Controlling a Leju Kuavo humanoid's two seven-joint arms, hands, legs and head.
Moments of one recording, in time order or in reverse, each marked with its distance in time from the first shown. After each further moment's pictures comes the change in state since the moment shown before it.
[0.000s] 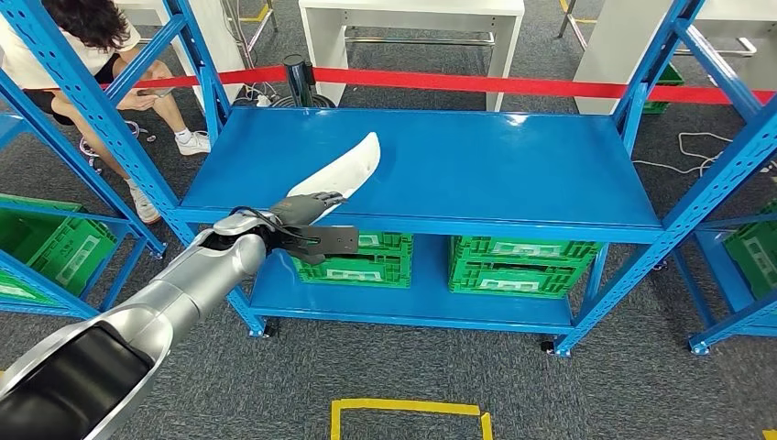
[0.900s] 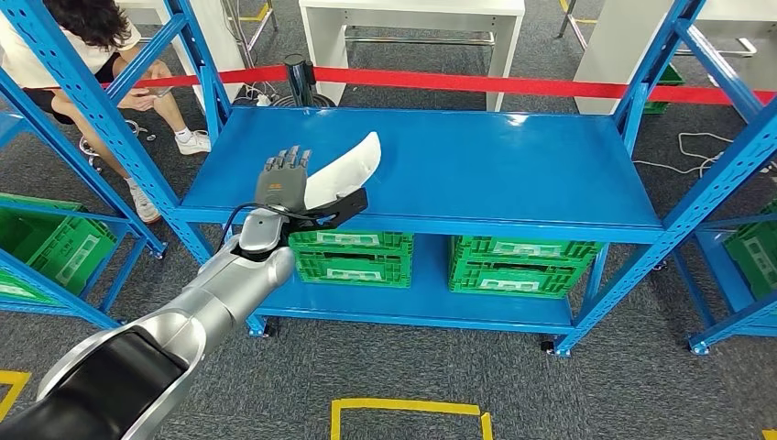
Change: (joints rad) left arm 0.014 -0.152 0.141 0.107 -0.370 0.489 0.505; right arm -0.002 0.011 -0.018 0.000 0.009 -0.006 0.000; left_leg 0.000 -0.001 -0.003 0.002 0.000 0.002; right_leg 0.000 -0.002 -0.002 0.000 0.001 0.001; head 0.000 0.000
